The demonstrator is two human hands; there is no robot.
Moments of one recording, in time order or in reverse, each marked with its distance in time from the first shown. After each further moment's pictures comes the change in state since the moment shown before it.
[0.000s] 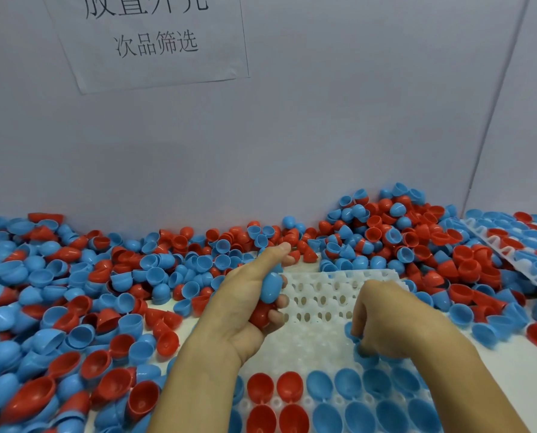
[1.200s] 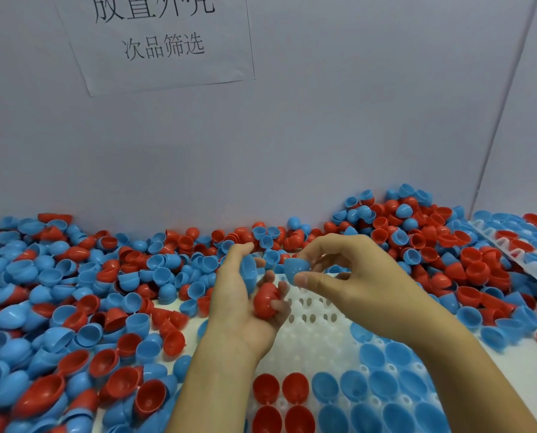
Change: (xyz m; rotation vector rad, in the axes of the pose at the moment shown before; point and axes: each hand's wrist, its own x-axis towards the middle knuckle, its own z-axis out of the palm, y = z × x) left_hand 0.001 -0.004 -0.001 -0.410 0.151 -0.072; right_hand -0.013 -0.032 -0.019 0.675 0.304 -0.629
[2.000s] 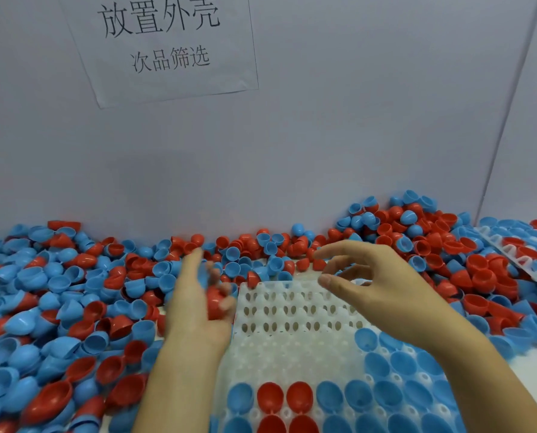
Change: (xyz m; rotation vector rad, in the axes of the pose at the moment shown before) left_hand 0.003 0.031 -0.027 -0.071 0.153 0.285; right_hand -0.002 0.014 -0.013 0.037 0.018 0.092
